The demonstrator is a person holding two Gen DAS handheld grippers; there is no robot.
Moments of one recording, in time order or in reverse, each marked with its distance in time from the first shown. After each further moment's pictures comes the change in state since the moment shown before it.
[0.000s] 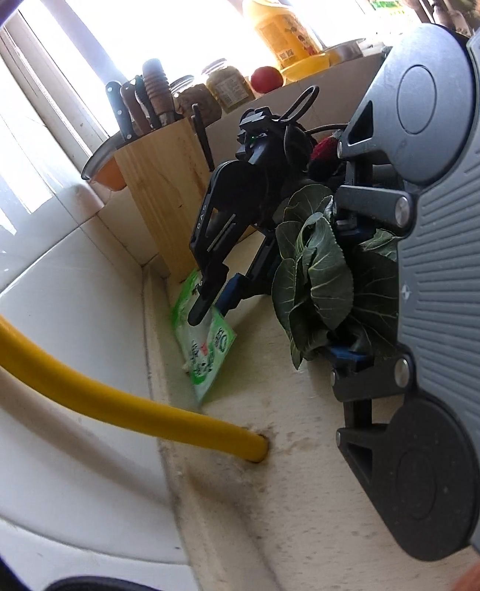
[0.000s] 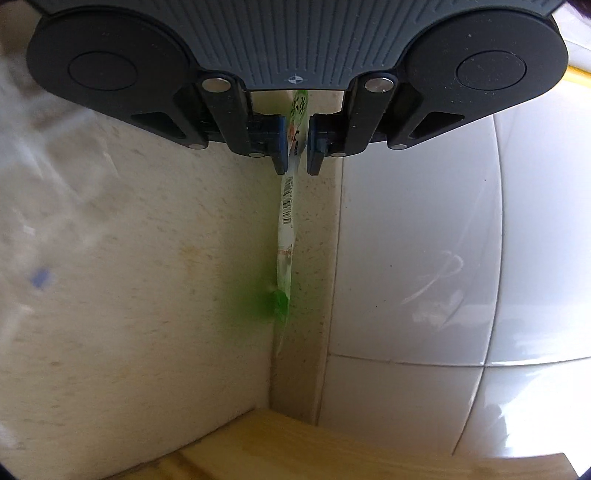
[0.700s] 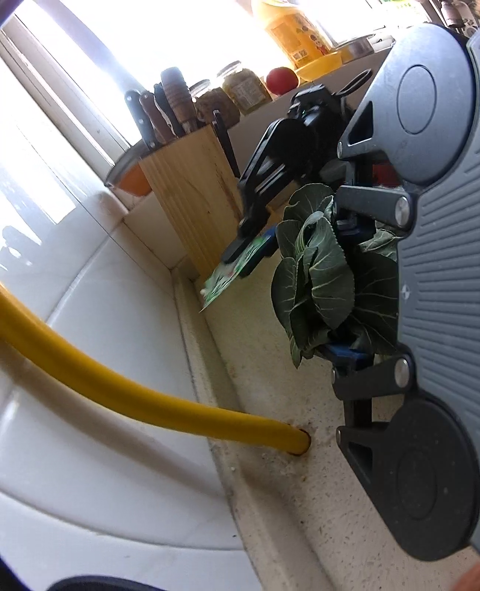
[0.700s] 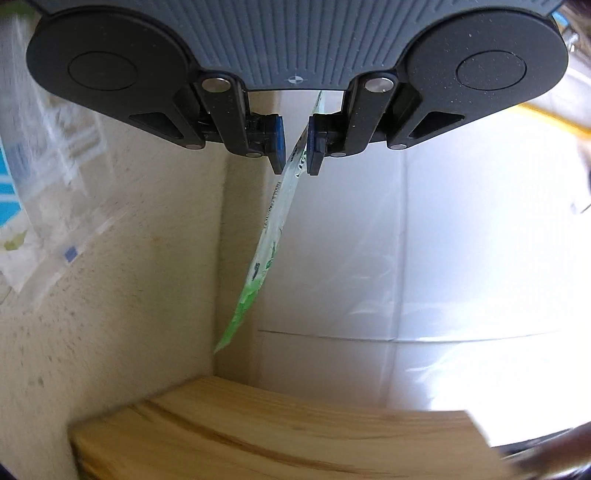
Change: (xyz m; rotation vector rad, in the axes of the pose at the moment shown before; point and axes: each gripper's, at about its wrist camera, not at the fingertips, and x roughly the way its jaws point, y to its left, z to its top) left arm -0.024 -0.006 0.009 0.031 -0.069 0.011; right arm -0.083 -0.010 -0.006 -0.043 0.005 0.213
